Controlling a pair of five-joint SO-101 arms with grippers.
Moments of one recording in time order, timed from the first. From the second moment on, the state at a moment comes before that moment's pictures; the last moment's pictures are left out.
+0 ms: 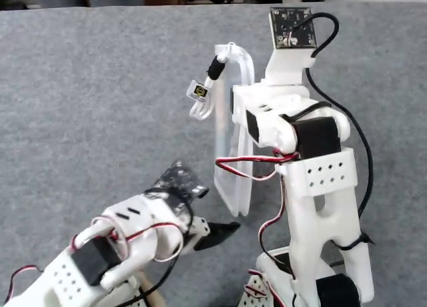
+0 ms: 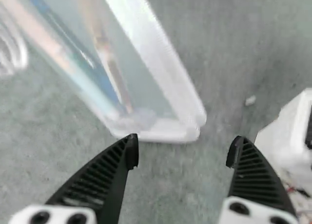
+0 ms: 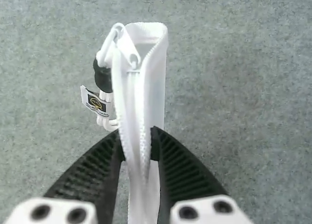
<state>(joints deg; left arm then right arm) 44.3 -85.1 69.2 56.7 1.1 -13.0 -28.8 8.0 76.3 -10.5</state>
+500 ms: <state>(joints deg) 41.6 -87.0 79.3 46.3 1.3 -14.3 -28.9 7.9 76.3 -10.5</state>
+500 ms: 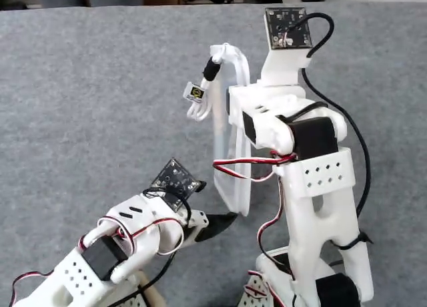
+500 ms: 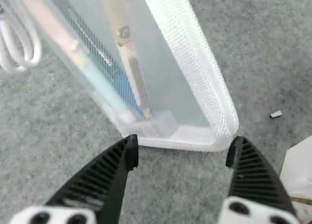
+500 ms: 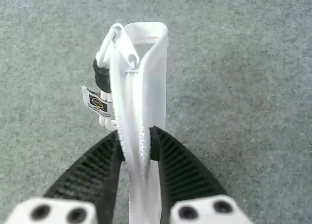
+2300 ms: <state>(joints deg) 22.4 -87.0 66.3 60.1 -10.6 -14.6 -36.8 14.5 82.5 -0.4</state>
